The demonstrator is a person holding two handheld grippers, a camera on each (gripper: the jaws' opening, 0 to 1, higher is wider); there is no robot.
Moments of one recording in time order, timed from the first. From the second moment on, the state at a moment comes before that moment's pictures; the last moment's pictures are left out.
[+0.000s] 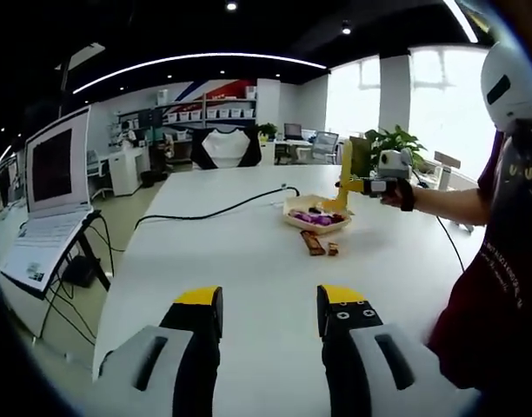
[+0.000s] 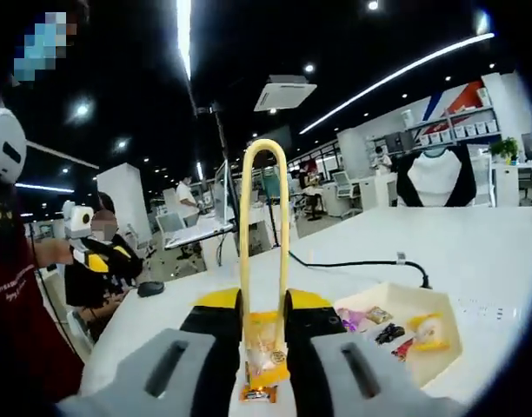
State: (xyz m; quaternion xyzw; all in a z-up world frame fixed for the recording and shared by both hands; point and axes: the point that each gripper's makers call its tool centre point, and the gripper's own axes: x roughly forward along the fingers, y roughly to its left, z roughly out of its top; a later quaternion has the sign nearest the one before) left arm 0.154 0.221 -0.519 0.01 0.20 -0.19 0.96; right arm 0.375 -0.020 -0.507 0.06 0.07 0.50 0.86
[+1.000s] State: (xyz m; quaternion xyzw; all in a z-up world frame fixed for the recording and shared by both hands) left arm 0.173 0.186 -0.500 0.01 0.15 -0.22 0.96; right arm 0.342 -0.075 -0.458 0.12 0.00 0.38 0.92
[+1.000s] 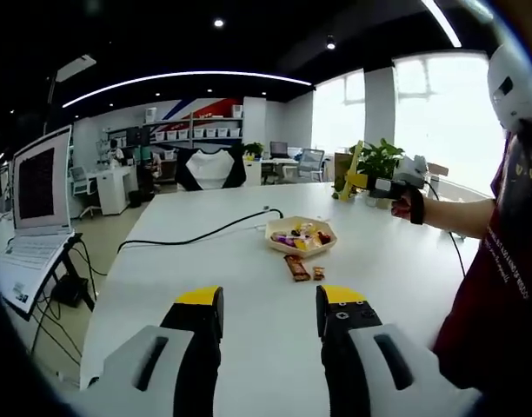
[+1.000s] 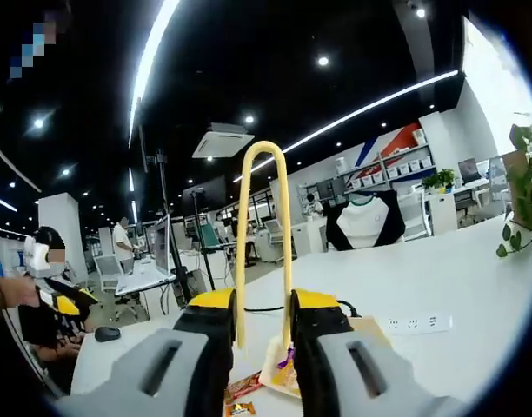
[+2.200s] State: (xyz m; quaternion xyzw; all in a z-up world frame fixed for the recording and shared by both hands) left arm 0.219 0.163 -0.485 0.02 0.11 -0.23 0.97; right arm 0.226 -0.206 -0.490 0.08 0.01 0.21 0.97
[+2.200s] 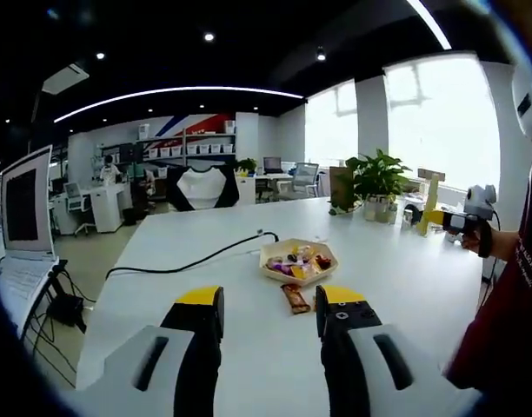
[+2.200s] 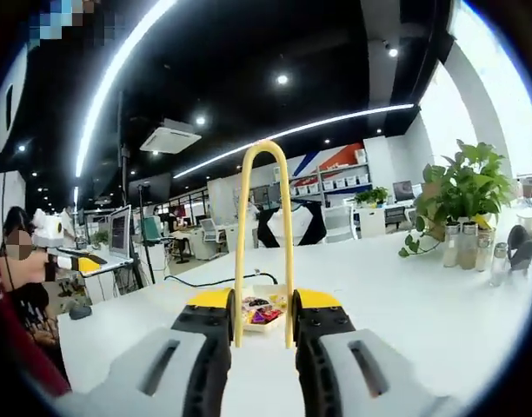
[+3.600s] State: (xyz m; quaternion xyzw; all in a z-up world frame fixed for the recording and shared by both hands) left arm 0.194 0.221 -0.500 0.03 0.15 -0.17 0.97; right arm 0.319 -0.076 -0.544 0.19 0.05 0.15 0.97
